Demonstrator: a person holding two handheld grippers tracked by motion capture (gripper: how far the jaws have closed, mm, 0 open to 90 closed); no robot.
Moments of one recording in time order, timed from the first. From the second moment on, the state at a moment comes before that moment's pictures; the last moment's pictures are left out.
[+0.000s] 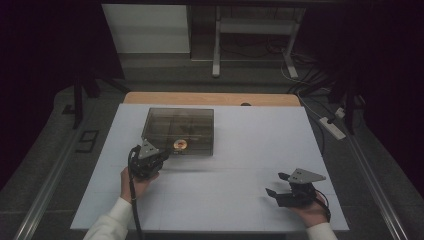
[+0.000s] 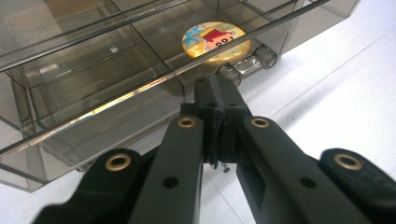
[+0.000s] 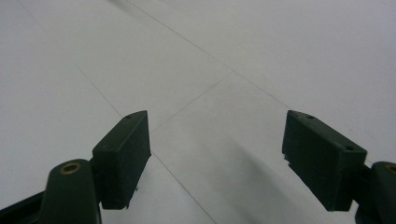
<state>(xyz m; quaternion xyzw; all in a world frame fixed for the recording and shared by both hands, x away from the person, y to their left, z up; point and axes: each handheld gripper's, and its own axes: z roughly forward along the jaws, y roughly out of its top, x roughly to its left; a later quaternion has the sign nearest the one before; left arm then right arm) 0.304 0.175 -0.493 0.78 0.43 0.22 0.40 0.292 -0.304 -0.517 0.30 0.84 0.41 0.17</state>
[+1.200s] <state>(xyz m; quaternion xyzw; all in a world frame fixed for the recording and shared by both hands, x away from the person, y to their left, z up) 0.325 0.173 -0.493 0.78 0.43 0.22 0.40 0.293 -0.303 -0.519 0.31 0.85 0.40 0.17</state>
